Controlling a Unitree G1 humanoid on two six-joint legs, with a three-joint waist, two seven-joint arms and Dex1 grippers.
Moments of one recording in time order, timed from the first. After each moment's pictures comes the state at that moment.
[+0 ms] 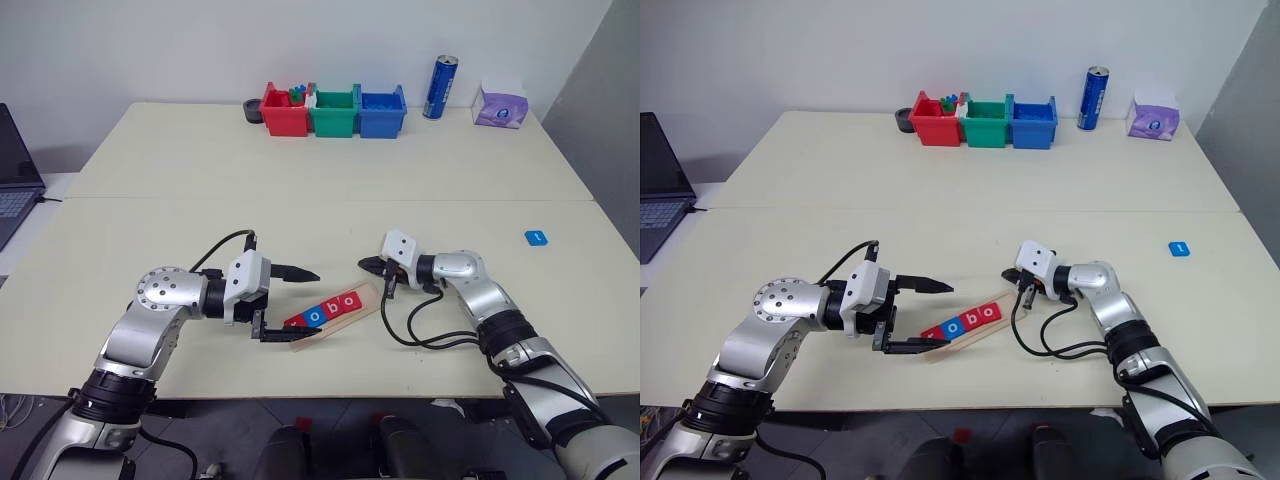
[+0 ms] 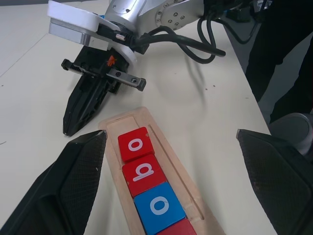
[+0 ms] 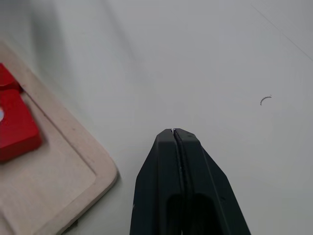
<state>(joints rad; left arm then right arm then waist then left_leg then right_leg) -0.33 0.70 -0.10 -0.09 -0.39 0.14 -1.31 -0.73 -0.34 0.28 0.67 -0.04 -0.15 0.95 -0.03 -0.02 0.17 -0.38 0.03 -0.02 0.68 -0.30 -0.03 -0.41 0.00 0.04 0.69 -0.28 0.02</state>
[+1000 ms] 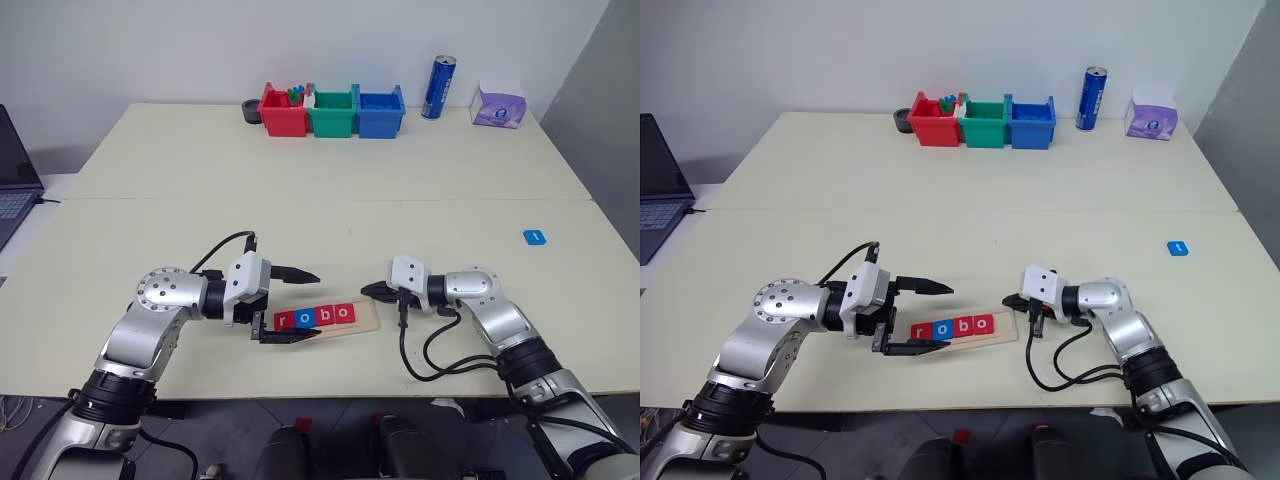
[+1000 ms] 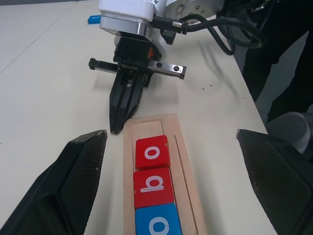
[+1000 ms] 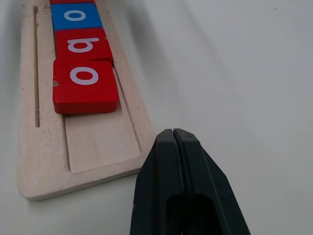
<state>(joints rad) -0.33 0.70 -0.10 -0.08 -0.39 0.14 -1.32 -0.53 -0.42 0.29 0.33 -0.01 -0.04 1.07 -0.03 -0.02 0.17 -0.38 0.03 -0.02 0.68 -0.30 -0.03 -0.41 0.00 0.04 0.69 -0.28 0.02</state>
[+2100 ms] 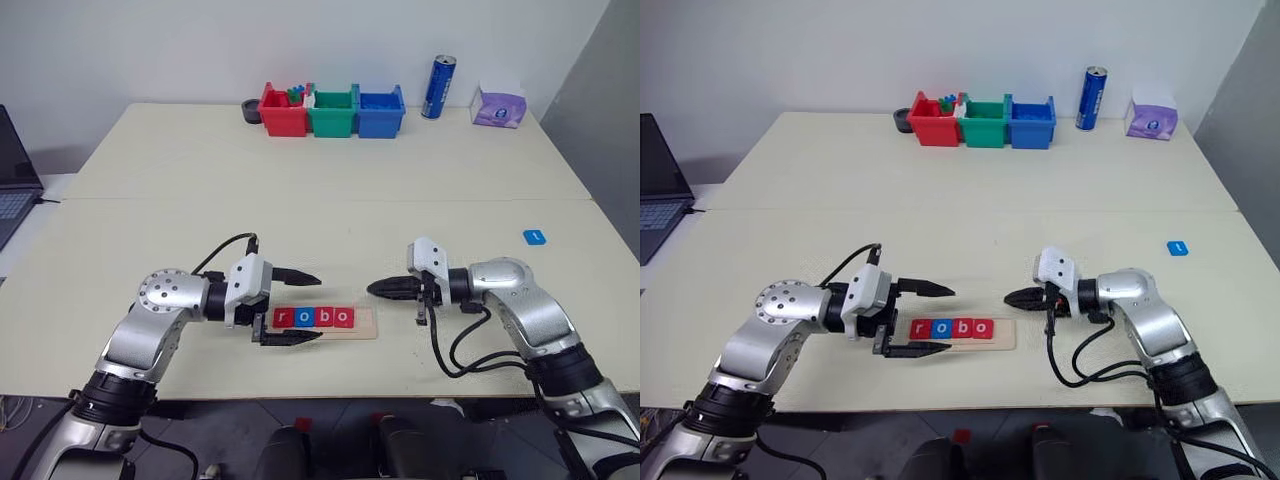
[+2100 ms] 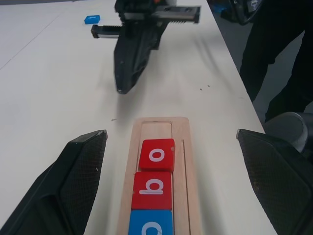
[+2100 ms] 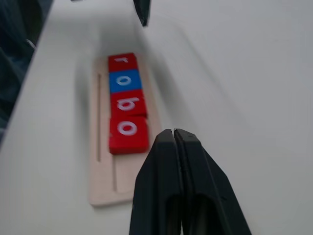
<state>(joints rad) -0.32 0.70 -0.11 -0.09 -0.39 0.14 -1.32 -0.44 -0.54 0.23 -0.13 0.26 0.46 1.15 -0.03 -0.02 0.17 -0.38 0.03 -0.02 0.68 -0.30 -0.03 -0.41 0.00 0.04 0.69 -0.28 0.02</state>
